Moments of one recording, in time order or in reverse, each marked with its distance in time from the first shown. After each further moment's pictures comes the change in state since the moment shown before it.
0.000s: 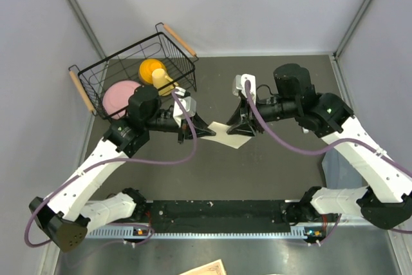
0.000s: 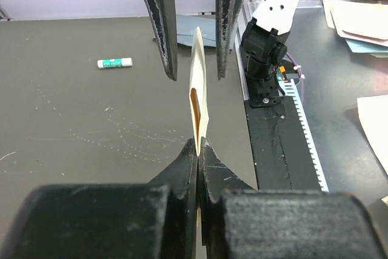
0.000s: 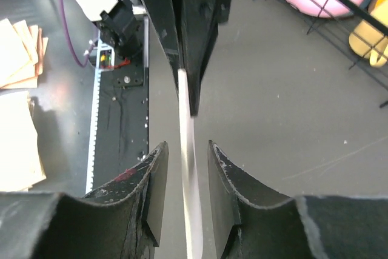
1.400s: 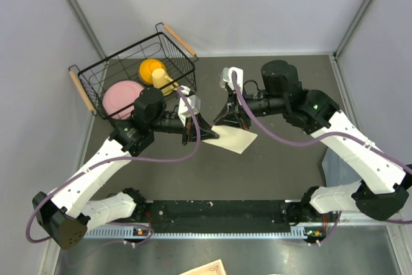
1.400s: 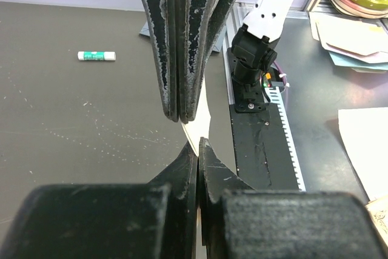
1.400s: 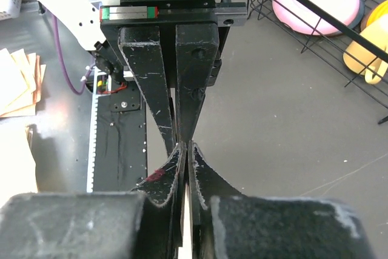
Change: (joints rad) left arm -0.028 0.021 -0.056 0.103 -0.010 -0.146; right arm 0.083 0.084 0.063 0.134 0.075 0.118
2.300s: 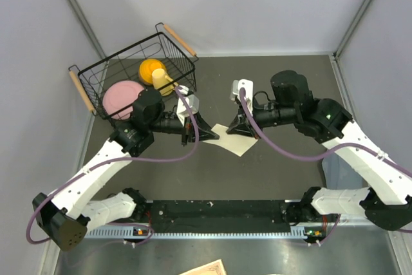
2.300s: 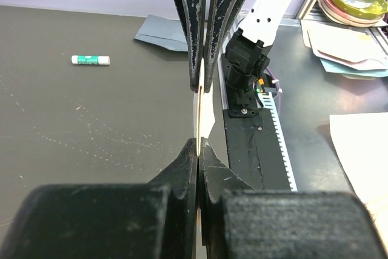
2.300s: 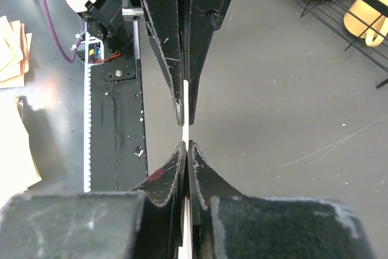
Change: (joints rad) left arm 0.016 -0.012 -0.022 0.052 0.021 -0.057; right arm -0.014 -0.099 -0.081 -0.107 0.048 -0.064
